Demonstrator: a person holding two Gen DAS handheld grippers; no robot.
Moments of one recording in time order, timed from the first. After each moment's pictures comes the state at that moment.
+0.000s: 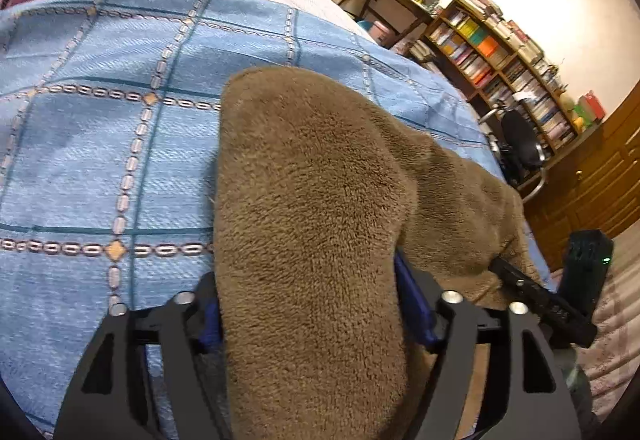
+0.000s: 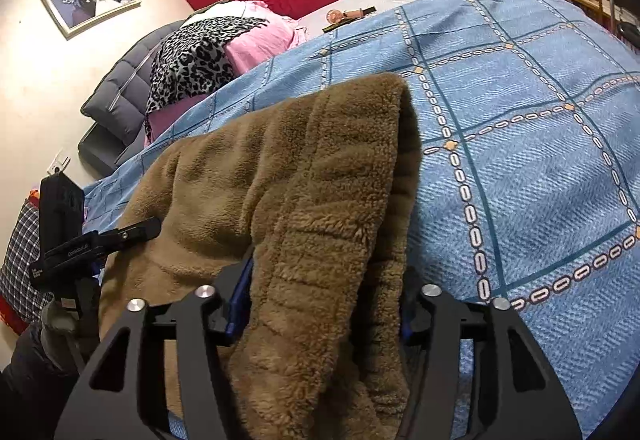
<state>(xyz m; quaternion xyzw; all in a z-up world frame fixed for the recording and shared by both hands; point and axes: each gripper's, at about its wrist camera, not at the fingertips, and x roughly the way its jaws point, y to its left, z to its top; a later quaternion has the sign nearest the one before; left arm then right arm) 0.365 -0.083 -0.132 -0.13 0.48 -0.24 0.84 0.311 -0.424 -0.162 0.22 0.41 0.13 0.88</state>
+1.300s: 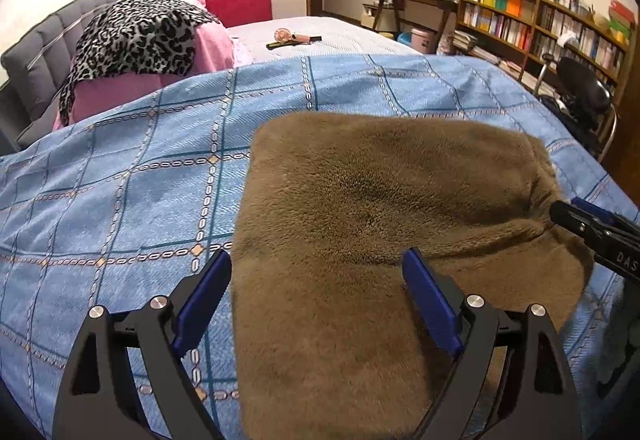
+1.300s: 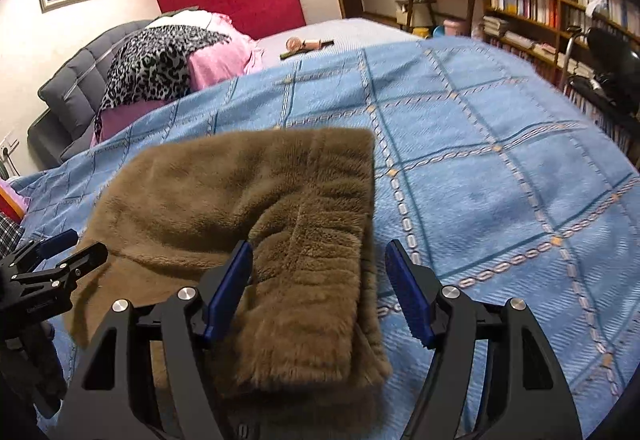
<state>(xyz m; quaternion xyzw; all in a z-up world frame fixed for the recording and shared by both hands) 0.282 -0.127 -0.107 0.06 0.39 -0.11 0.91 0.261 -0.405 -0.130 0.12 0.37 0.01 0.92</state>
